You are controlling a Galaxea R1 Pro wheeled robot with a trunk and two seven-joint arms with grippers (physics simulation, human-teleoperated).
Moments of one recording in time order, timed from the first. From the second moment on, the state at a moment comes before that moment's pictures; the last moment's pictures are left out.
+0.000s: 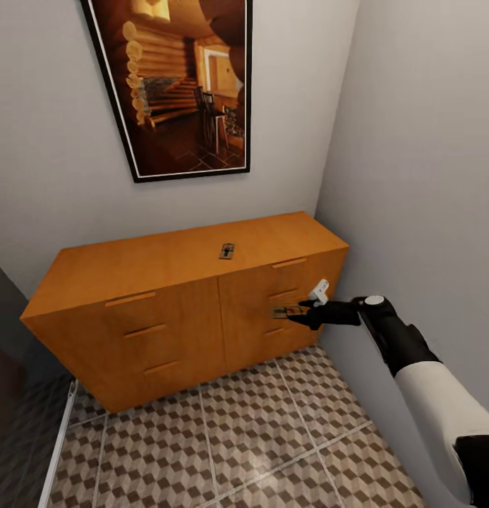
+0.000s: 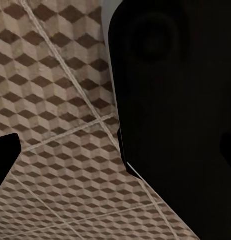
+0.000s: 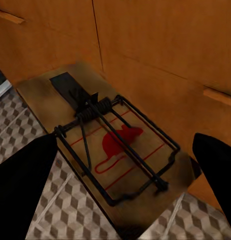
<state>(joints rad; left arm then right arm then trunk) -0.19 0.01 -0.45 0.08 0.31 -0.02 0.07 -0.94 -0.17 0.11 -0.82 0.24 0.29 0.99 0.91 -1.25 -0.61</state>
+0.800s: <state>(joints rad) -0.18 0.03 -0.45 0.07 0.31 -0.18 0.07 -0.87 -0.20 0.12 -0.02 0.24 -0.29 0.80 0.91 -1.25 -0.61</state>
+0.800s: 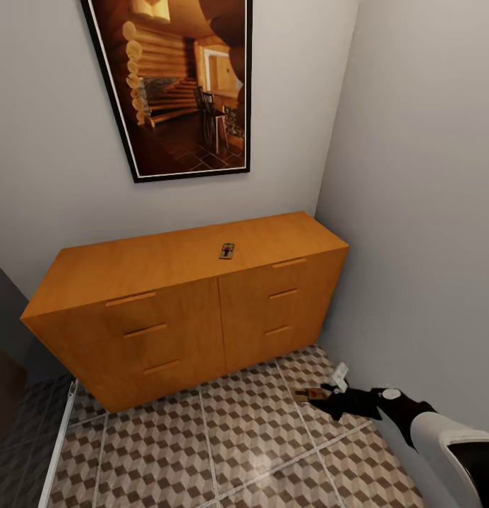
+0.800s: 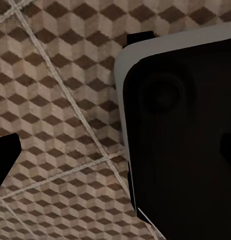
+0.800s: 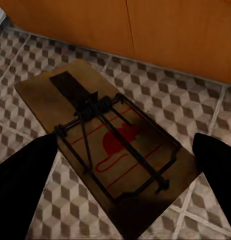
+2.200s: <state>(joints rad) -0.19 -0.01 -0.45 -1.07 0.30 0.63 0.27 -0.47 -0.01 0.10 -0.02 0.15 -0.62 -0.06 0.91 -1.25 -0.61</state>
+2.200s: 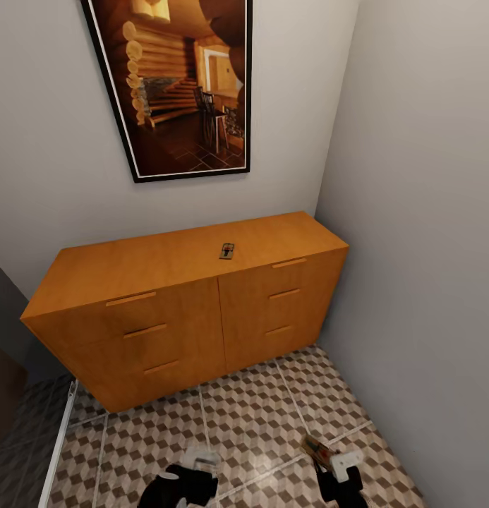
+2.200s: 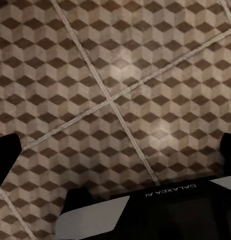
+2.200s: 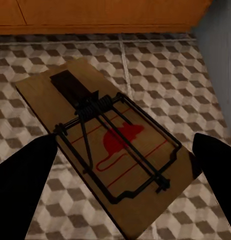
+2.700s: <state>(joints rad) -0.24 -0.03 -0.39 -1.19 0.30 0.73 0.37 -0.46 0.06 0.10 -0.02 0.14 -0.68 -0.31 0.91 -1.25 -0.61</state>
